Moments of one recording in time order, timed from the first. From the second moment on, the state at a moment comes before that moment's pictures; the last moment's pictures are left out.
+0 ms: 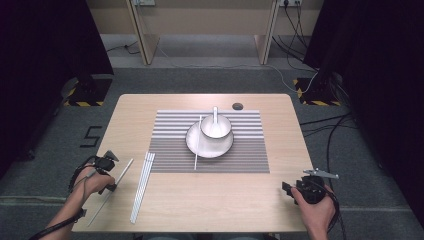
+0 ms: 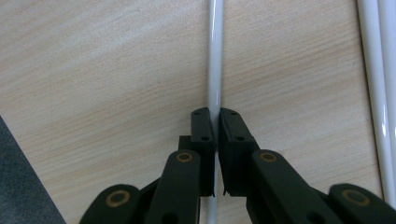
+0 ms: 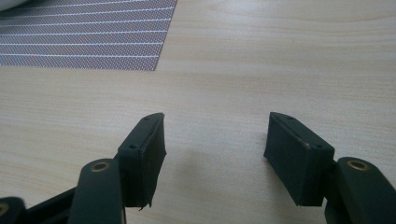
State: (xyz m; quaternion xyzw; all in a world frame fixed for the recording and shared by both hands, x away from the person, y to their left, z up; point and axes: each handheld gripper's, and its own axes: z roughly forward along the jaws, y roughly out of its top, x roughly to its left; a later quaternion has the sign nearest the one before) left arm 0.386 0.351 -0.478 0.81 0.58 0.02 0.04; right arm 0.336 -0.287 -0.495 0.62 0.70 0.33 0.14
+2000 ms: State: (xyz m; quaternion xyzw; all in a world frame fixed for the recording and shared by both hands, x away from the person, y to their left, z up) left arm 0.410 0.322 -0.433 0.81 0.57 0.04 0.10; right arm 0.335 -0.288 -0.495 0.62 0.70 0.33 0.14
